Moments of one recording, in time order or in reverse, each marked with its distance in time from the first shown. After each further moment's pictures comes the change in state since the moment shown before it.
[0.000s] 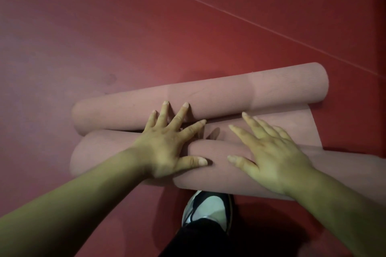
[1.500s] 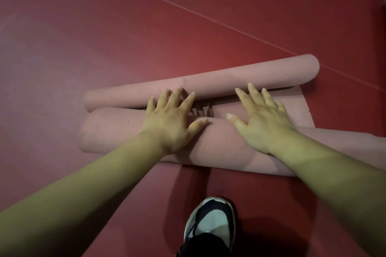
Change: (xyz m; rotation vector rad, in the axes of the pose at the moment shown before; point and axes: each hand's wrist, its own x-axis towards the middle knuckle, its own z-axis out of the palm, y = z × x) left_hand 0.047 -0.012 -0.029 -0.049 0.358 -0.259; right_hand 0.080 0.009 -0.036 0.129 0.253 0.173
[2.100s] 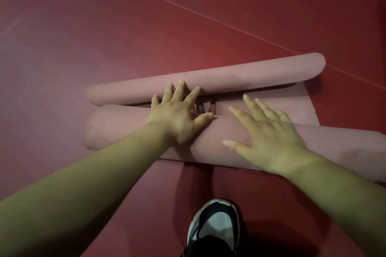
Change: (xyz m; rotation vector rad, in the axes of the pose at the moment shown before) left_hand 0.021 -0.004 -0.001 -0.037 -0.059 -0.035; right_hand -0.032 -0.010 0.001 -0.144 -0.020 -0.136
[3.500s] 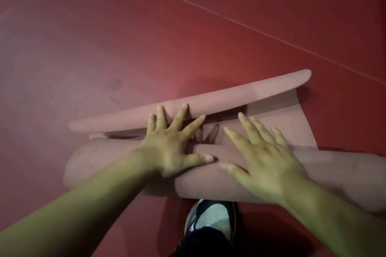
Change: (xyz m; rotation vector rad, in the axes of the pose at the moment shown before) left_hand -0.063 -0.001 0.021 0.030 -0.286 0.128; right_hand -0.048 -0.014 0.014 -0.006 -0.196 -0.068
